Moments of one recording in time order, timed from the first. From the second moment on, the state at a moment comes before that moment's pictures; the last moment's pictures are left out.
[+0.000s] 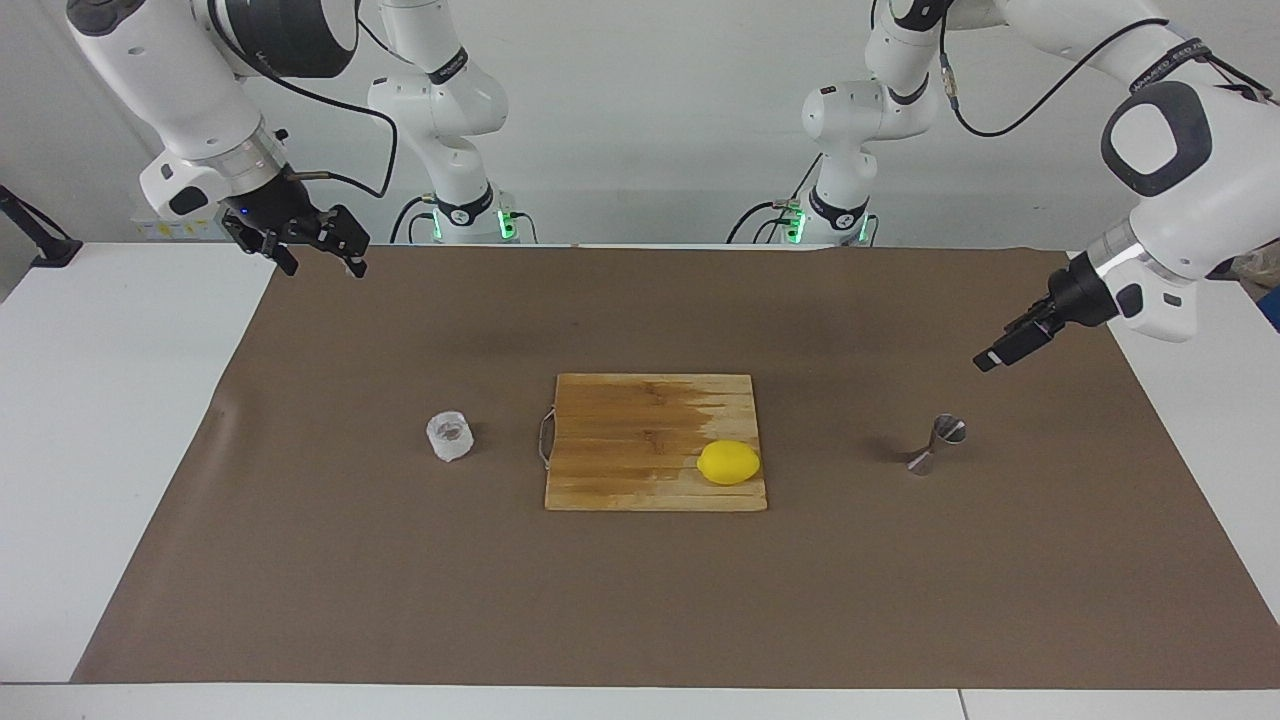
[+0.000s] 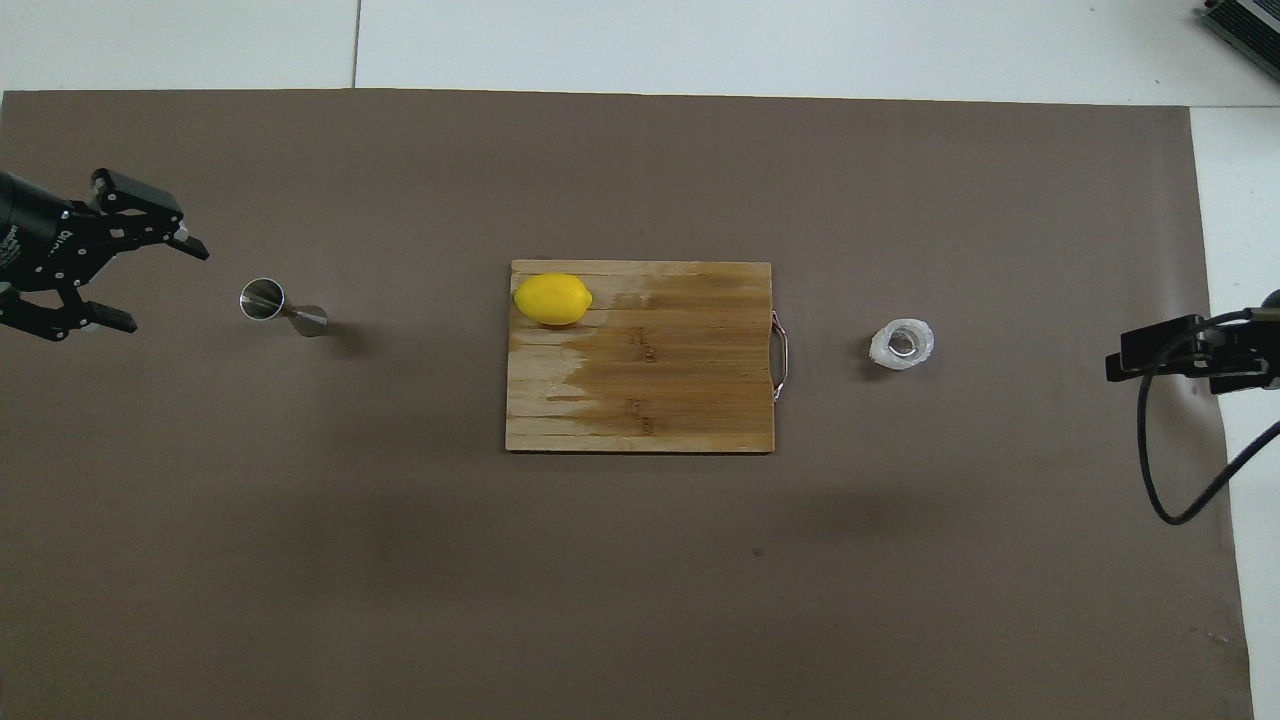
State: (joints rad) left arm 0.09 0.26 0.02 -1.45 -0.36 1.56 -0.68; right arm 0.01 -0.07 -0.10 -1.72 0.07 1.57 0.03
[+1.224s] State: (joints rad) left arm 0.25 0.45 0.01 -1.77 -0.63 1.97 -1.09; right arm 0.01 -0.07 -0.10 -1.72 0.07 1.57 0.03
